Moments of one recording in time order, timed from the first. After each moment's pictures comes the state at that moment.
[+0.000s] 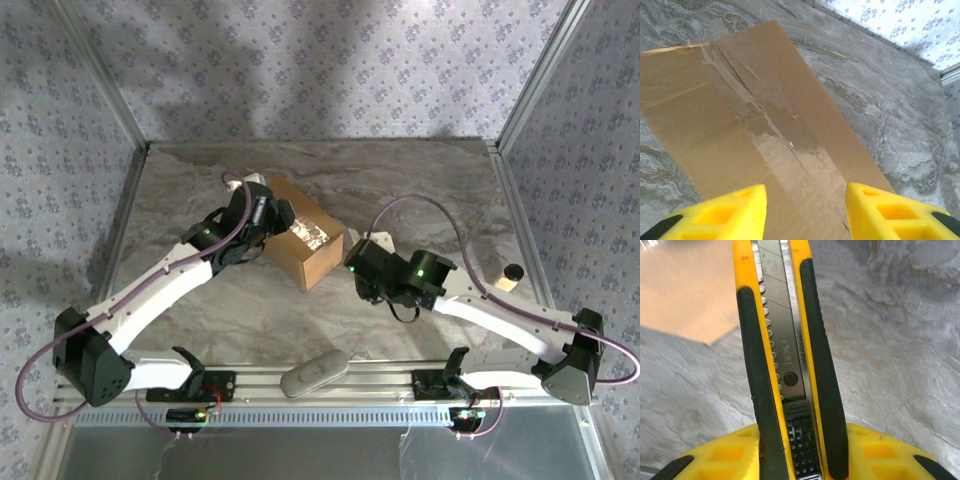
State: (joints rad) left arm -0.69 1.26 1.11 -0.49 -0.23 -0.85; right arm 1.01 1.19 1.12 -1.03 0.34 0.77
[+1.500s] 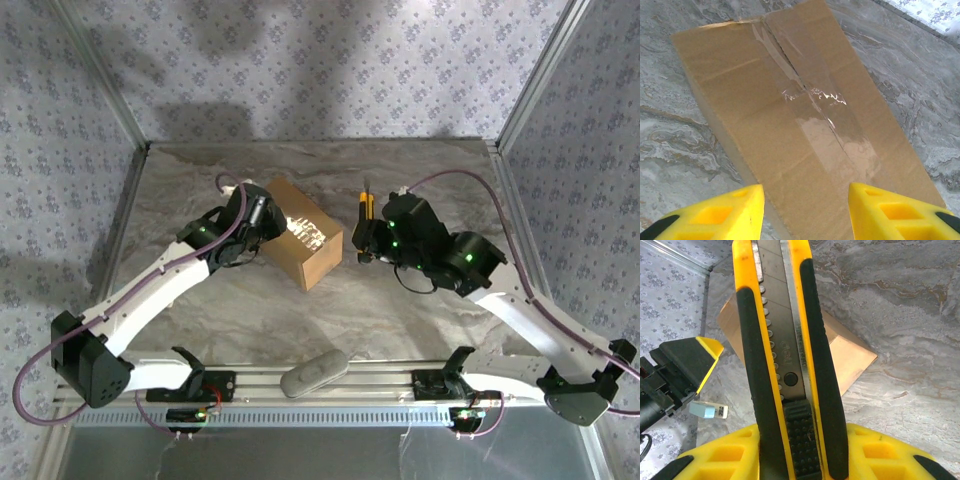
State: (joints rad) left arm -0.68 1.26 1.15 -0.66 -0.25 -0.88; right arm 0.84 1.10 1.29 -0.87 0.13 0.97
